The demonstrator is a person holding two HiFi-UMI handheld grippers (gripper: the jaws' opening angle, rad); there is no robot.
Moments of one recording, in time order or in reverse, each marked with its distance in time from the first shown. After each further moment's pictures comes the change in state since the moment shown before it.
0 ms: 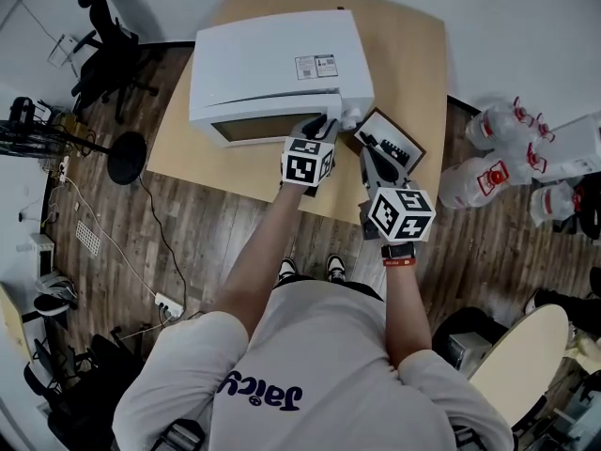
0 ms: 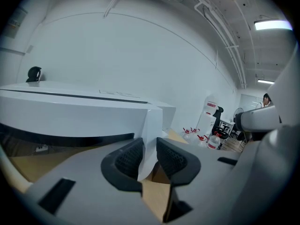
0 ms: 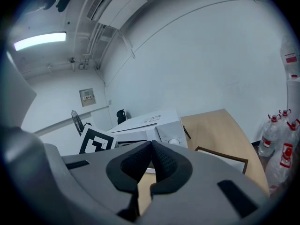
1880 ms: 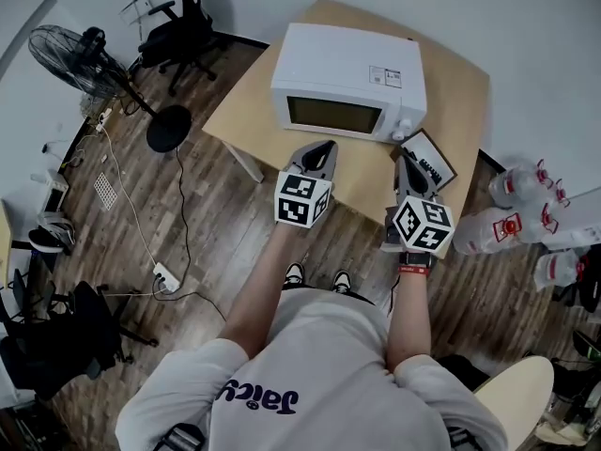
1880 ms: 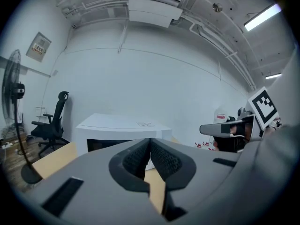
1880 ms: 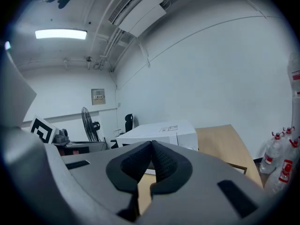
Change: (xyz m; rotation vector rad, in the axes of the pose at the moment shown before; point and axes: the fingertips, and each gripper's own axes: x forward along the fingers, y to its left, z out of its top) left arm -0.253 -0.001 0.005 0.006 -0.232 0.196; right arm -0.065 0.091 -0.001 -0.140 -0.097 0.049
